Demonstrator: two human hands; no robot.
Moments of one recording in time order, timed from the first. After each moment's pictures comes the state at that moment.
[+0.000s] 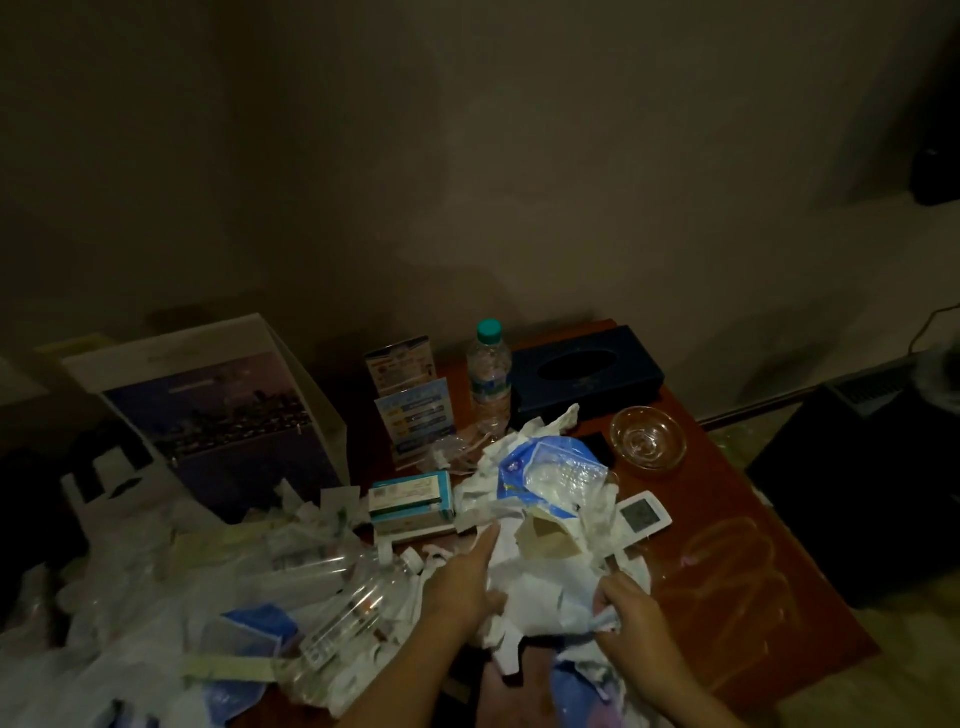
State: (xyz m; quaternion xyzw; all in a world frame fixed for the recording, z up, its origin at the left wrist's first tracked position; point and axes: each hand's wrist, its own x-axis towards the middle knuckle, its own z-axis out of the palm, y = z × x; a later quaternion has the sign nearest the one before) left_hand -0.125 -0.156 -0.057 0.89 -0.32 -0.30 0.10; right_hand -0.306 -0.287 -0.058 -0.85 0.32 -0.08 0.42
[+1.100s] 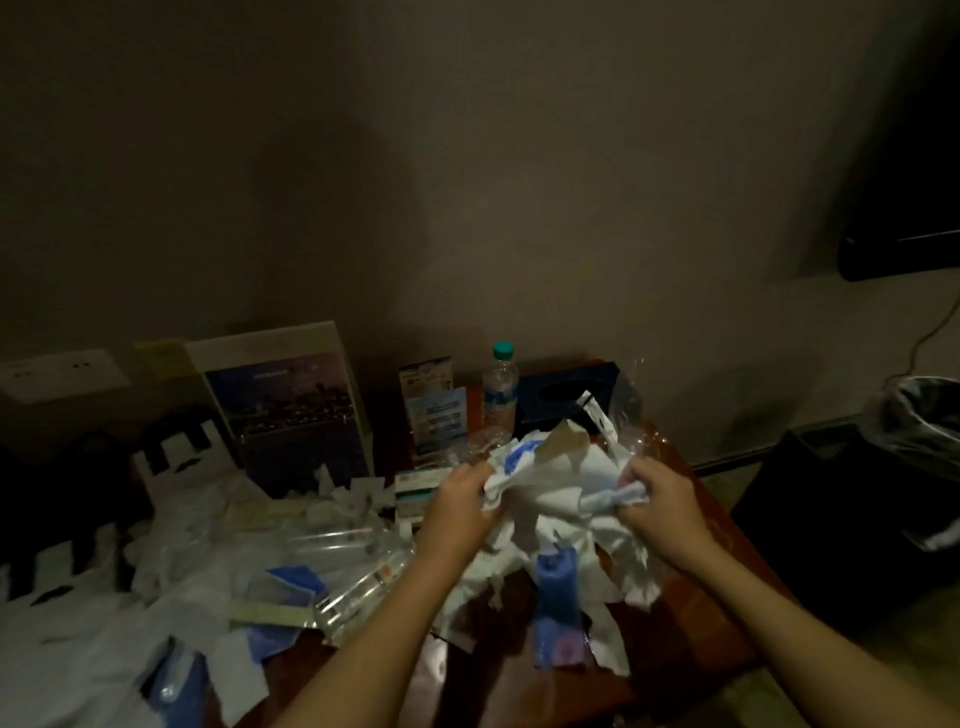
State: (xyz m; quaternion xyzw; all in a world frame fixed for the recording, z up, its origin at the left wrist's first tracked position) left_hand -0.149 -0.128 0.068 0.84 -0.38 -0.02 0.38; right_hand -0.306 -0.304 0.102 -0.87 0.27 -0.18 0.36
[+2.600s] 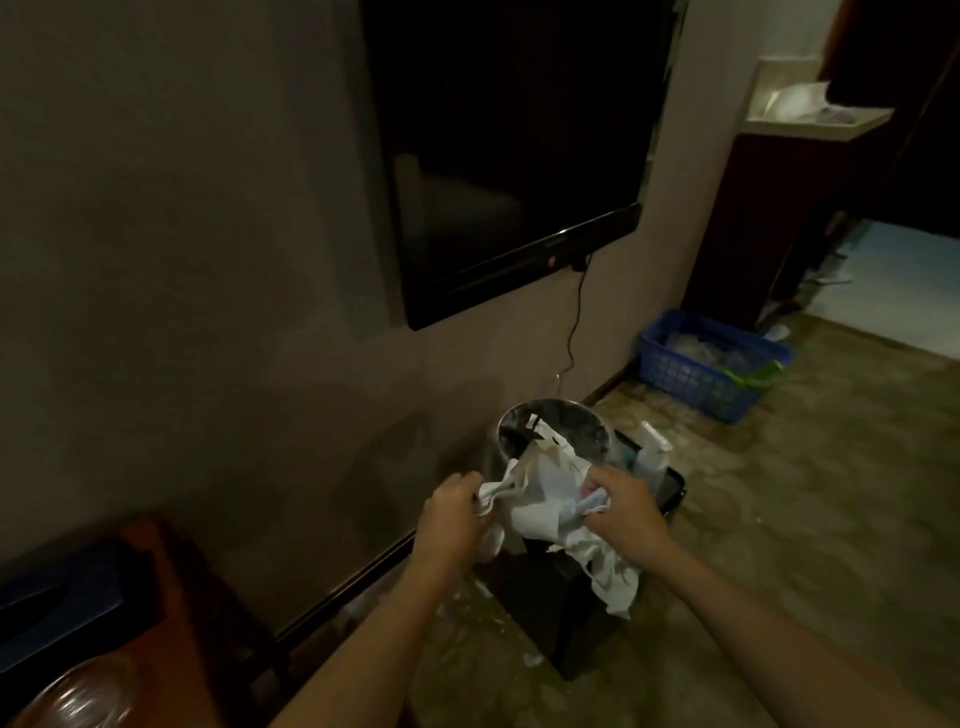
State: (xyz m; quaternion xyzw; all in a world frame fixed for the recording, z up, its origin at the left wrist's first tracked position) left_hand -0.465 -0.735 0.063 0.77 -0.53 -0.15 0.32; right_hand -0.664 -0.823 0.075 -0.81 0.44 -0.23 0.31
